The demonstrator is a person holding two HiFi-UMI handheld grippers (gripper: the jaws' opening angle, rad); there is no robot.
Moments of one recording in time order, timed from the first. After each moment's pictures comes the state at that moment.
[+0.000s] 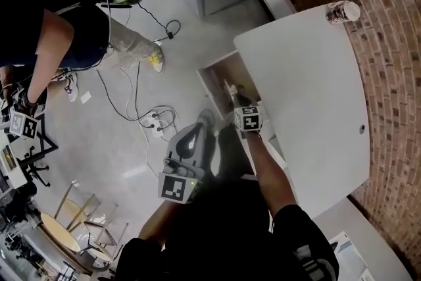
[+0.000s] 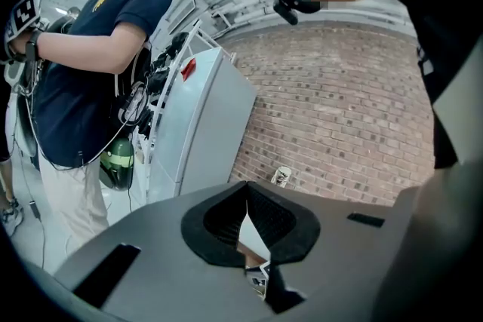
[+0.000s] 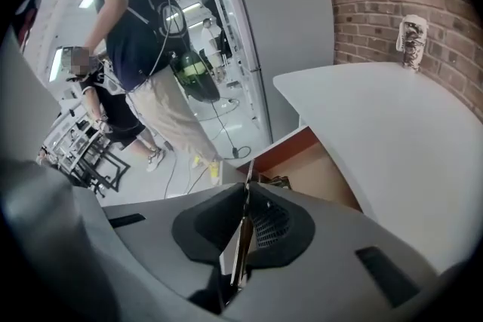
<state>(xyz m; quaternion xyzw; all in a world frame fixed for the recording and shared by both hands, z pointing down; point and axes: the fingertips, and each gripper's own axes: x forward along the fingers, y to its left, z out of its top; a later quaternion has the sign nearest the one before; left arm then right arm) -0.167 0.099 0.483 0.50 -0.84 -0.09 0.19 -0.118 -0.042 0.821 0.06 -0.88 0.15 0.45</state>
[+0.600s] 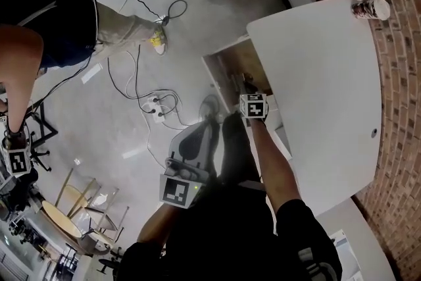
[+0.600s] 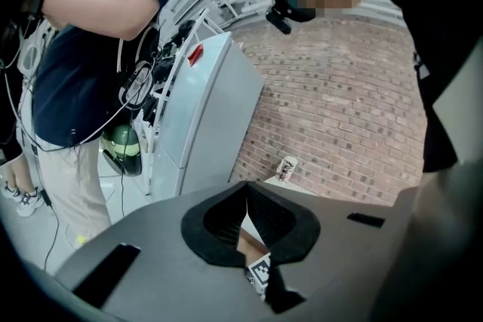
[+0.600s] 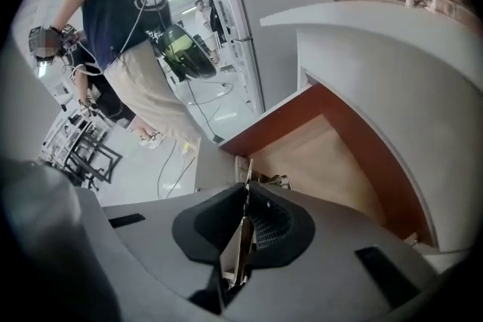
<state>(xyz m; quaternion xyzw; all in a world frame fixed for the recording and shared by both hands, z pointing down) -0.175 0.093 0.538 0.49 -0.84 -0.08 0.23 -0.115 -0.051 0.918 0.07 -0.85 0.15 0.50</state>
